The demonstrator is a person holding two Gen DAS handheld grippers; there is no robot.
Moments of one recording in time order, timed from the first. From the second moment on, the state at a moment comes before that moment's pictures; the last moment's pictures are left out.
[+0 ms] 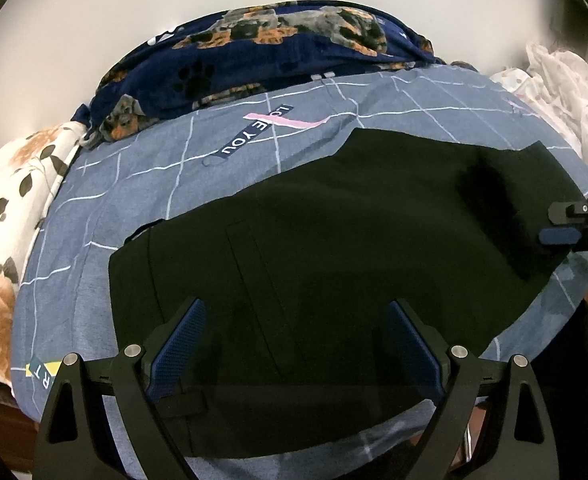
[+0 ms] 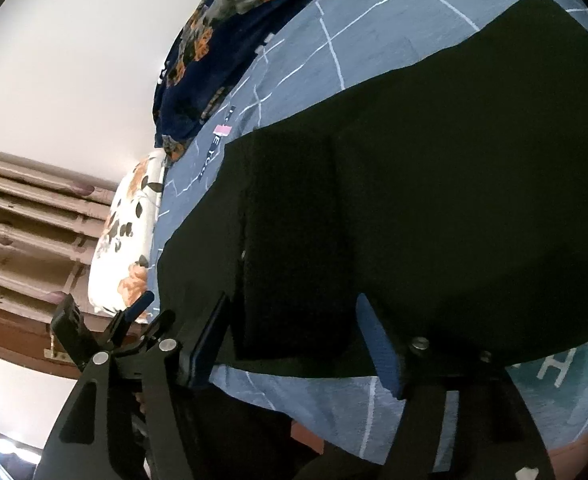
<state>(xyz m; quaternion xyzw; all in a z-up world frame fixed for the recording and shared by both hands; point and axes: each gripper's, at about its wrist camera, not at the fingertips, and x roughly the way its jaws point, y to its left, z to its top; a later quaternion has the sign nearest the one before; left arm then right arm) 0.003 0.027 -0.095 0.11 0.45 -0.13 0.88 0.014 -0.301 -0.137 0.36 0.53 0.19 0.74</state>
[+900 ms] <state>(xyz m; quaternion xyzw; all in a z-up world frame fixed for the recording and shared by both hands) 0.033 -0.153 -0.065 0.05 0.39 -0.38 0.84 0.039 -0.470 -0.107 0.39 0.45 0.09 0.80</state>
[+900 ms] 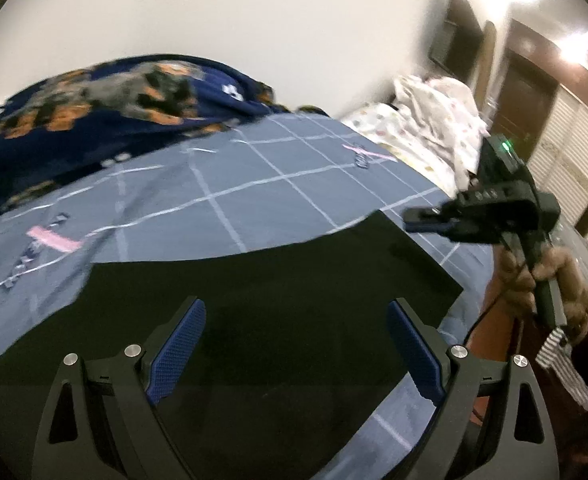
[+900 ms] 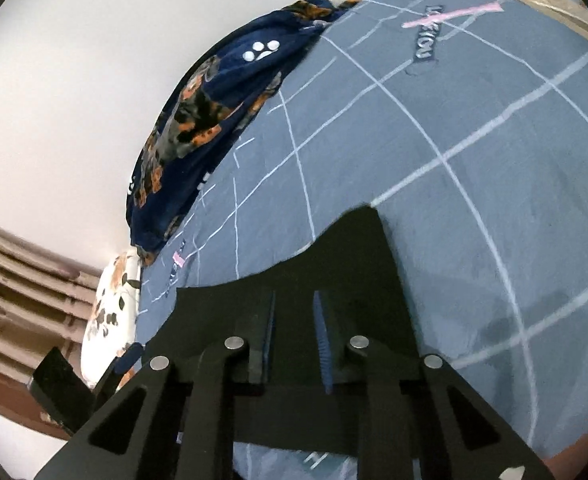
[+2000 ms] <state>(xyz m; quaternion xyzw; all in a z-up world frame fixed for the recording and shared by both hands) 0.052 -0.194 -0.128 0.09 0.45 -0.35 0.81 -0.022 -0.494 -0.151 0.40 0.43 0.19 0.78</state>
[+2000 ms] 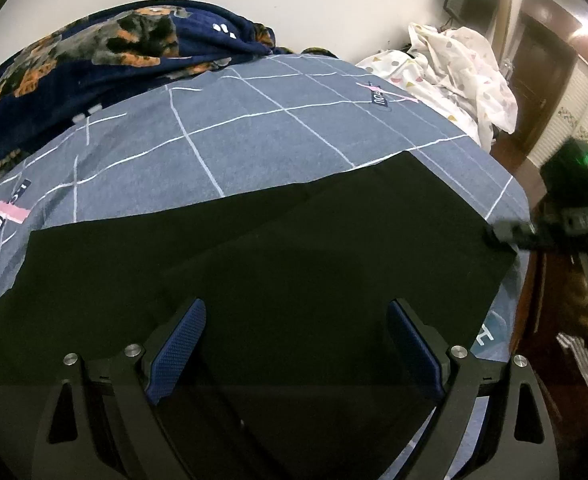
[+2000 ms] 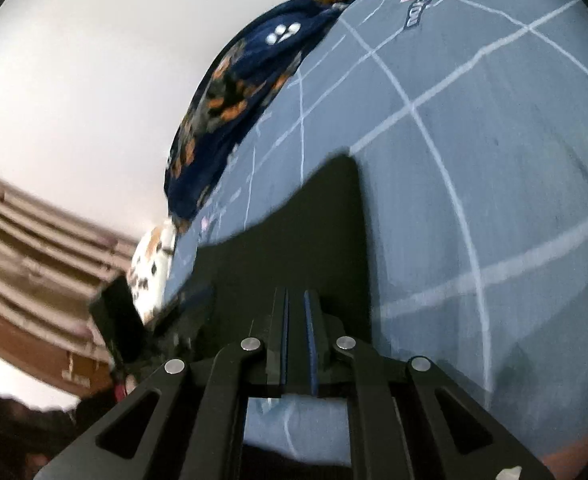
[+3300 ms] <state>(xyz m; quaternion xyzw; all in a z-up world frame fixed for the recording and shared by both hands) 0.033 -0.125 -0.095 0.10 0.40 -0.27 0.87 -0.029 -0.459 -0.148 0.38 0.46 0.10 0.80</state>
